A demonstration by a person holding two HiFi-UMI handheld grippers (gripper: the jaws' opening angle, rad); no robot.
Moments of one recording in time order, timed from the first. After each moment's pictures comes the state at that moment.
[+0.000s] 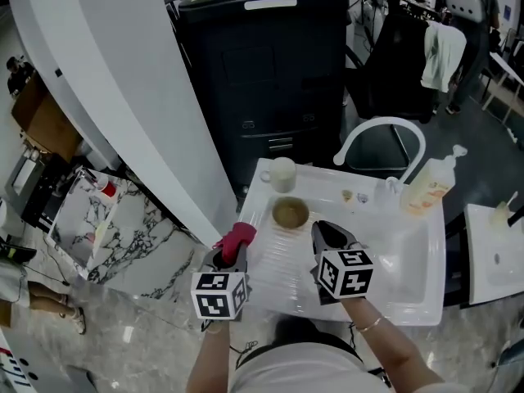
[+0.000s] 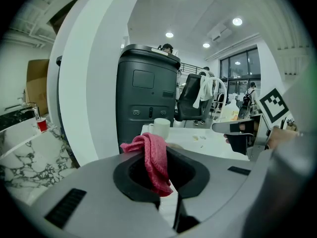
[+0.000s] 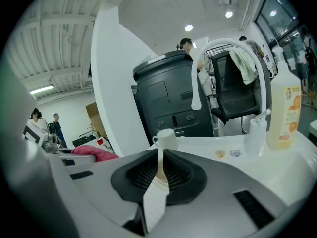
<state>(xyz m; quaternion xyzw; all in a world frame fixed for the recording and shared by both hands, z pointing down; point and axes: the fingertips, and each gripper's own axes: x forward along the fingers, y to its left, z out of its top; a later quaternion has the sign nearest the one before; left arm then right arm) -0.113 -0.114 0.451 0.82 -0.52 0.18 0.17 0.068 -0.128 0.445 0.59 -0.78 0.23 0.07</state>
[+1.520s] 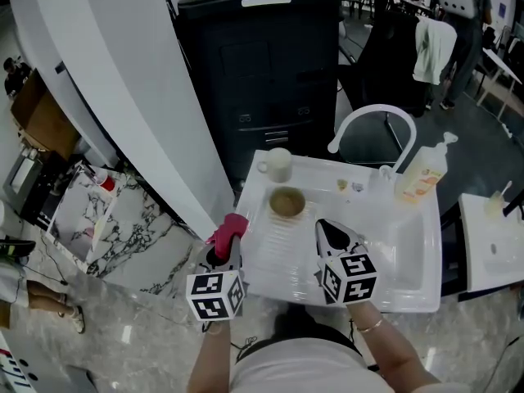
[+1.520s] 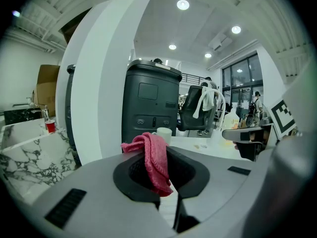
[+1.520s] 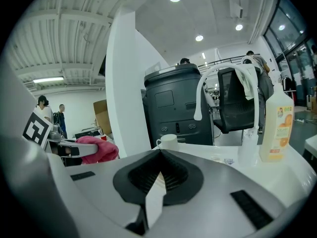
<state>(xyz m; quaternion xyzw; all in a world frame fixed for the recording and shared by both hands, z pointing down) -0.129 -0.082 0.430 0.81 -0.55 0.12 0.15 0.065 -0.079 0.424 0.58 -0.79 0.16 0.07</state>
